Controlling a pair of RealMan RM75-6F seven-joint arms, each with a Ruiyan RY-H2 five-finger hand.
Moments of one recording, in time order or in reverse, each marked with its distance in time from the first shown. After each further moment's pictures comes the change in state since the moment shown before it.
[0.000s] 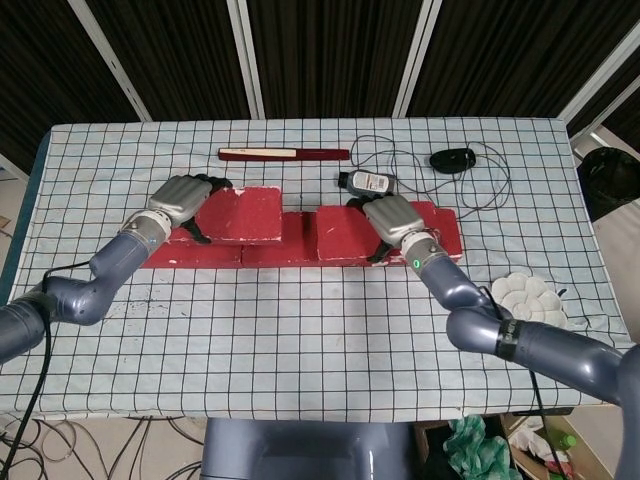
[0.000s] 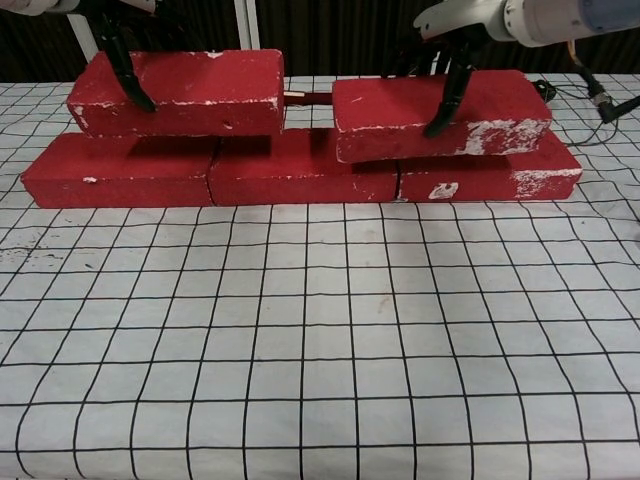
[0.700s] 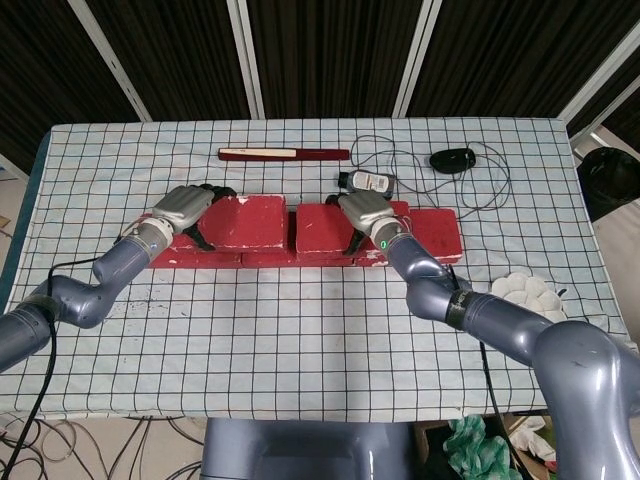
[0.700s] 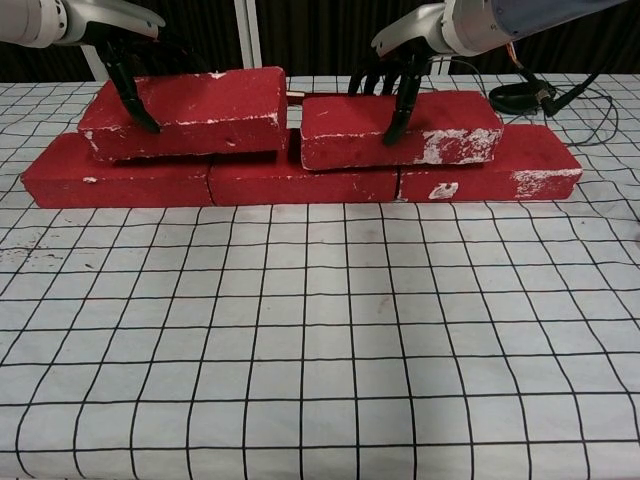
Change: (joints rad) left arm 0.080 -0.070 -0.067 0.097 0.293 -0.068 -0.256; right arm 0.198 -0.133 -0.114 0.264 0.187 -0.164 0.078
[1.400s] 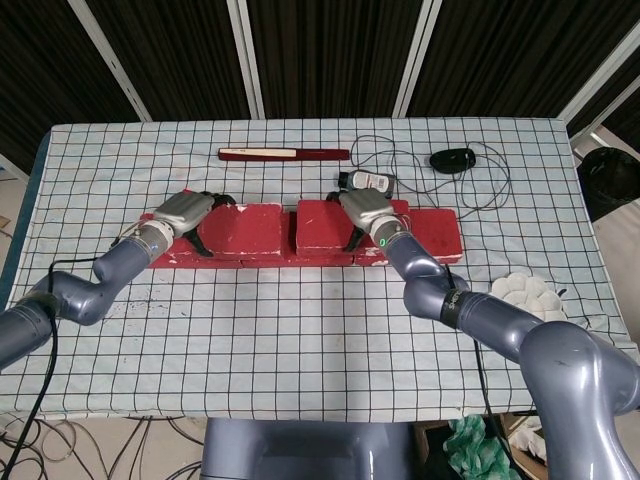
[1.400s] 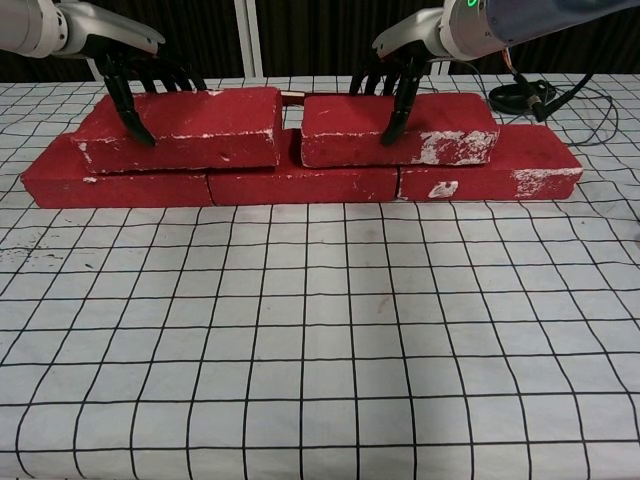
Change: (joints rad) left arm -0.035 -0.003 0.035 0.025 0.005 -0.063 -0.045; right arm 0.010 -0.035 -0.024 0.054 -0.034 0.008 0.072
